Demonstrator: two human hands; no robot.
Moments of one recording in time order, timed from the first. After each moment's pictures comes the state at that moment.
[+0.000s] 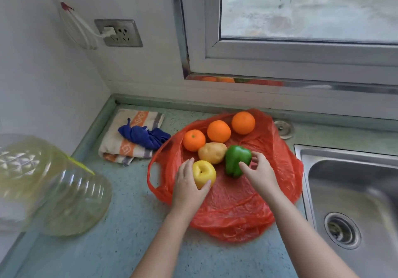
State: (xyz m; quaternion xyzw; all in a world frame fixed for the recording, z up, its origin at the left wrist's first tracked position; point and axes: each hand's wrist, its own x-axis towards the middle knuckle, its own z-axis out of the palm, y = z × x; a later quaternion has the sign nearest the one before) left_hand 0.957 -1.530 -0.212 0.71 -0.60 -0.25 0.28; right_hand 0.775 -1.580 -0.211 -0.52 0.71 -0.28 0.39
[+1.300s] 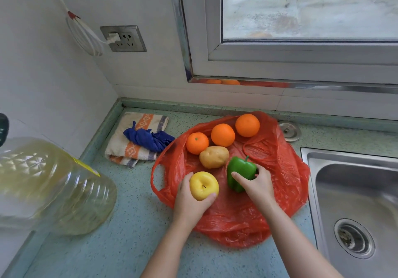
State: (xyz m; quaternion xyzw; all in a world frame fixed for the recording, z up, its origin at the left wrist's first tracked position) left_hand 0.956 -1.514 -0.226 0.74 -0.49 -0.35 0.32; right_hand 0.784 -1.574 -0.242 -0.47 0.71 -0.32 0.41
